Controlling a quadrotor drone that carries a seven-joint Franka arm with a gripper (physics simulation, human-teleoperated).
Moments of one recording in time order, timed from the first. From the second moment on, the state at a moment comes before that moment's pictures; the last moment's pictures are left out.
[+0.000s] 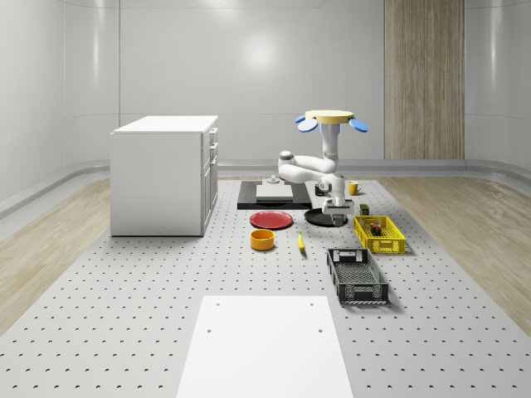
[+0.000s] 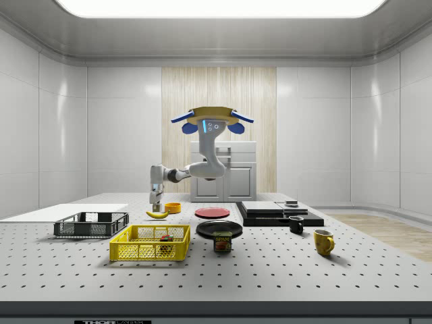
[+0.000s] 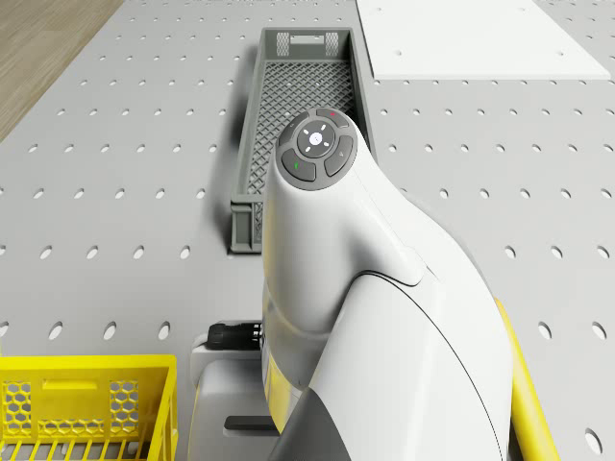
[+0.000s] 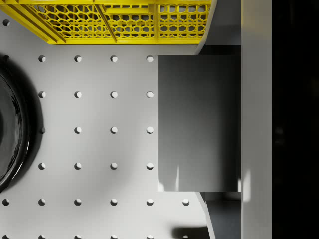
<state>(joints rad) -1.29 -1.61 1.44 -2.75 -1.68 1.65 1.69</state>
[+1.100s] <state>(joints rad) -1.29 -1.61 1.44 -2.75 -1.67 1.66 1.69</state>
